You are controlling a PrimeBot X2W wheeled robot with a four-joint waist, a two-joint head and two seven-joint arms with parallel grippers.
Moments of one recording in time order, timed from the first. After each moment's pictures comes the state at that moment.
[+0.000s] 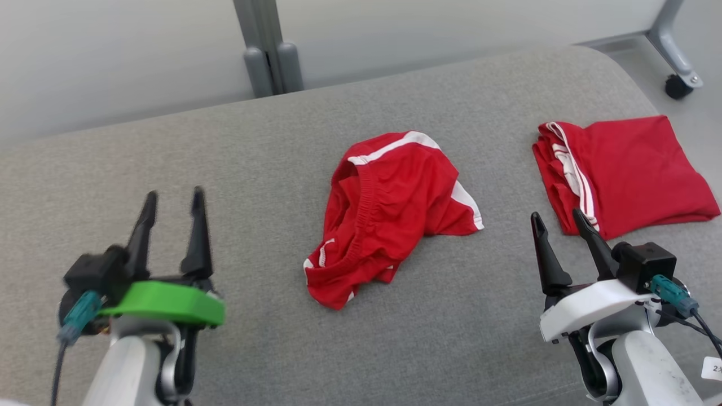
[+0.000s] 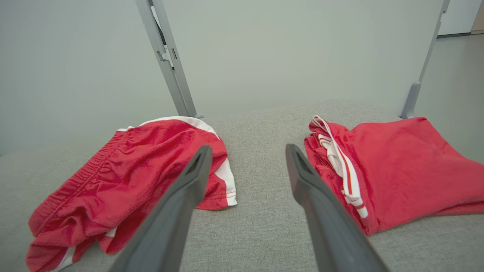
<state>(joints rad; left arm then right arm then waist) -0.26 0.18 -0.21 0.22 -0.48 0.01 -0.23 -0.17 -0.13 0.08 0.24 0.27 0.13 -0.17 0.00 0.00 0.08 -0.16</state>
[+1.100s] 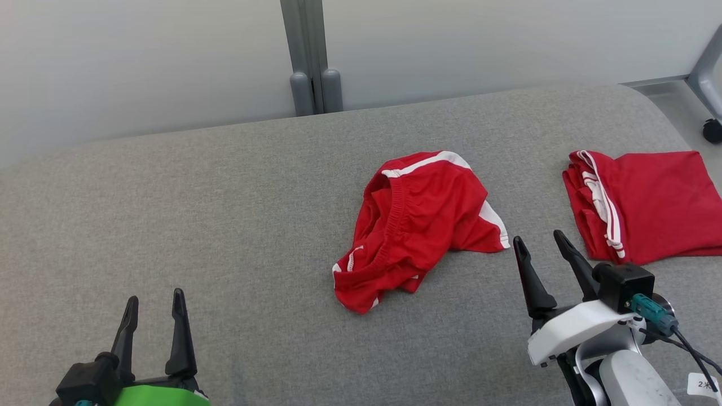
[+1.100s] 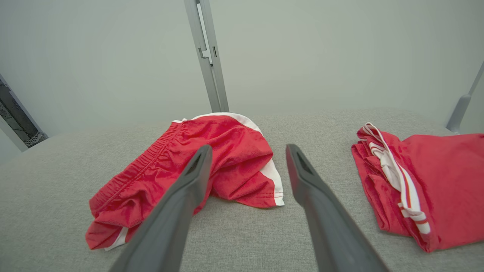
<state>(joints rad) 0.07 0.06 0.04 0.14 -0.29 -0.11 -0.26 -0.12 -0.12 0.13 0.23 0.25 0.13 -0.17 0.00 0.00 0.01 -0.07</state>
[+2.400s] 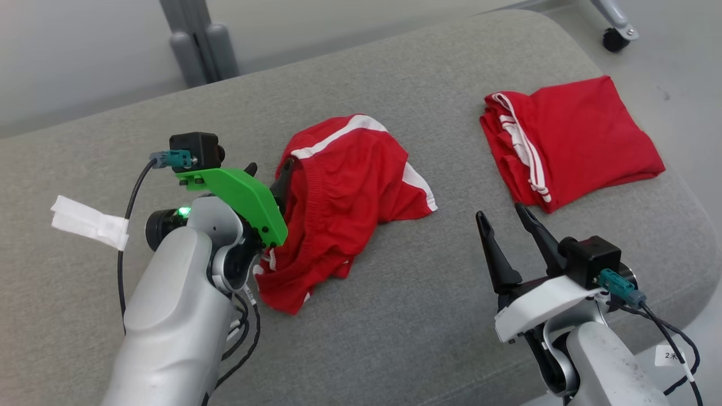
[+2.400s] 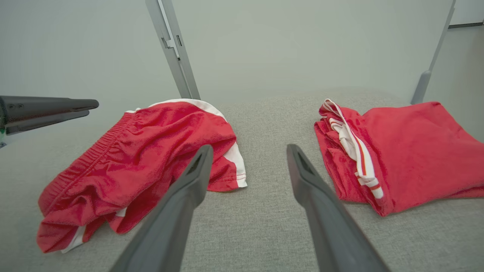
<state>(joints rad) -0.66 0.05 -0.29 0.66 -0.60 -0.06 0.27 -0.23 -0.10 0.23 0.28 0.28 0.13 -0.21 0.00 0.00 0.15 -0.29</state>
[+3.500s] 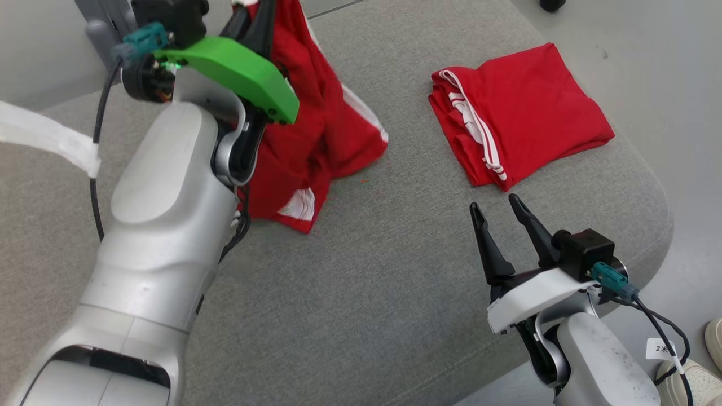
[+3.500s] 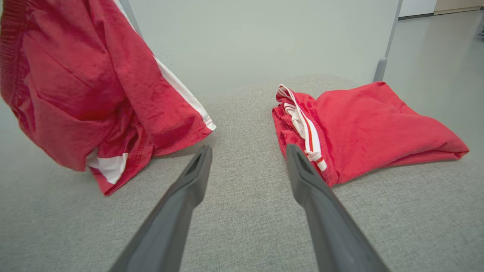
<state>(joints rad) -1.00 0.05 -0.42 0.71 -0.62 -0.09 -0.12 -0.28 -0.08 0.24 0.35 0.29 0.13 -0.26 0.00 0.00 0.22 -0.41</state>
